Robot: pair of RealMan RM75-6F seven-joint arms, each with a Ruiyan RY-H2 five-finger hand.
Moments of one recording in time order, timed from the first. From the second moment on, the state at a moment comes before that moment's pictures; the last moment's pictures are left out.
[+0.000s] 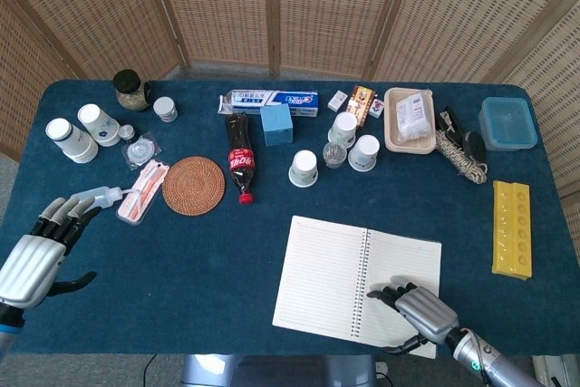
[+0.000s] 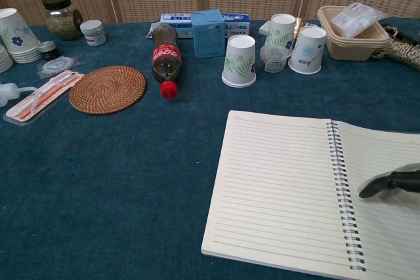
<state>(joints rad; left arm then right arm) -0.19 -0.96 0.03 -1.78 1.68 1.42 0.02 0.43 -1.18 -0.27 -1.63 -1.79 1.05 0.20</state>
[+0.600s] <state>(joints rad) -0.20 -0.97 0.04 -1.79 1.68 1.40 0.03 0.35 -1.15 -0.34 -1.59 -1.82 1.12 0.23</state>
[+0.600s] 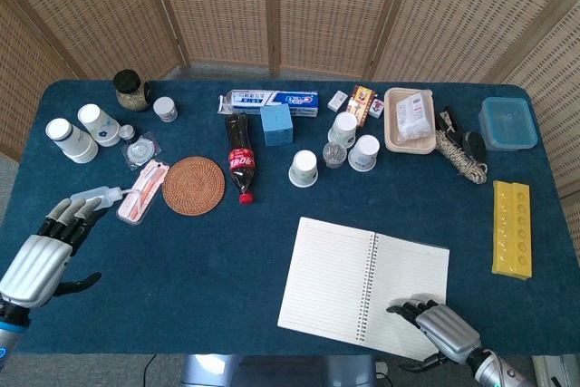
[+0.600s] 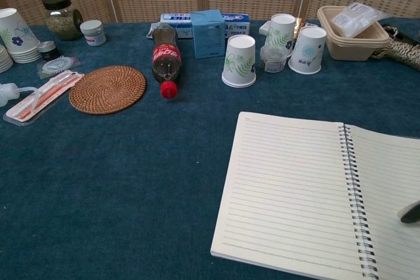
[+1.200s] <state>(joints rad) -0.19 -0.97 0.04 -1.78 1.68 1.41 0.02 0.25 -1.15 -0.35 -1.54 -1.89 1.33 0.22</state>
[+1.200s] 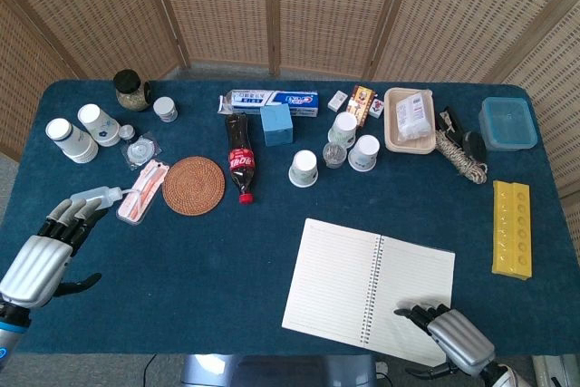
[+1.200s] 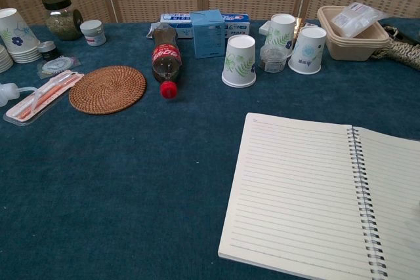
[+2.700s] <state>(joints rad) -0.19 -0.95 0.04 -1.86 1.73 1.43 0.11 -0.09 -1.51 -0.33 -0.73 -1.87 1.64 0.52</state>
